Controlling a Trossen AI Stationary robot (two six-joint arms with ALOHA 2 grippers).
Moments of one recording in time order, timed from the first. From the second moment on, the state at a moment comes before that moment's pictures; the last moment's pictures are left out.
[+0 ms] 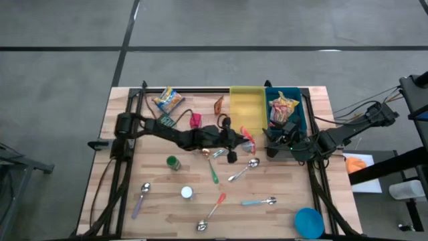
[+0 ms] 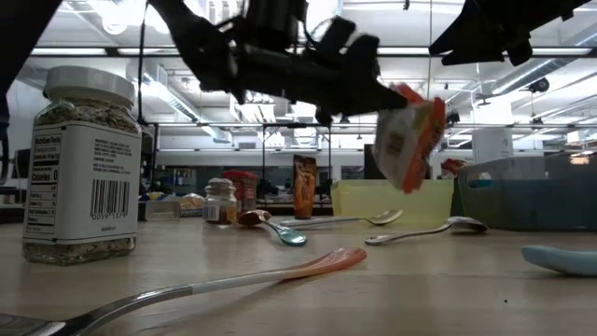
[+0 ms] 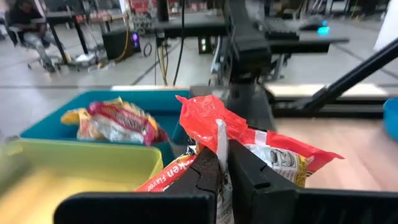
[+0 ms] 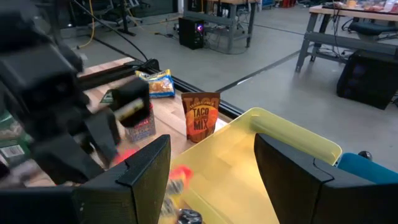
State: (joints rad) left arm 0.02 2.04 1.15 0.72 -0.11 0.05; right arm 0.43 0.88 0.63 -0.32 1.12 0.58
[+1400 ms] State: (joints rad) left arm 0.05 2.07 1.25 0.57 -0.08 -0.03; right arm 0.43 0.88 0.63 -0.32 1.12 0.58
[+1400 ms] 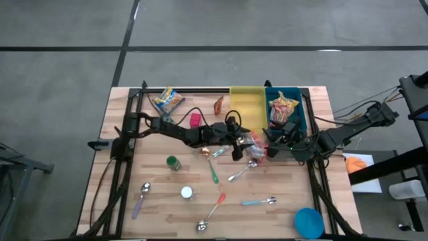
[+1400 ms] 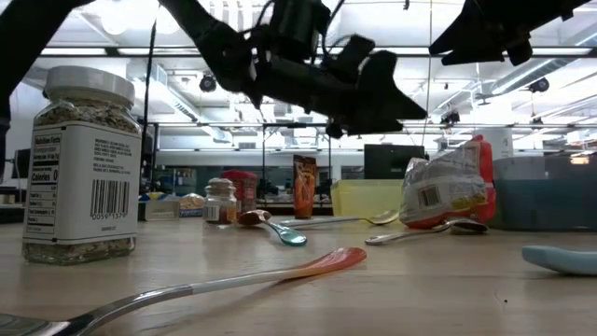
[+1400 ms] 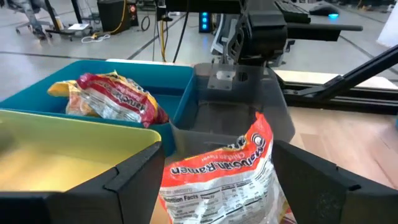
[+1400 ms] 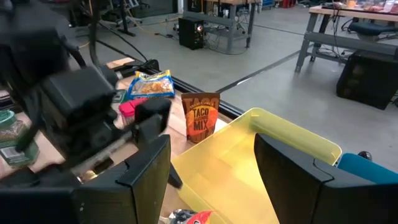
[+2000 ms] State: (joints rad) left arm 0.04 1.54 0.89 0.47 -0.08 0.04; right arm 0.43 0.88 0.63 -0.32 1.12 0.58
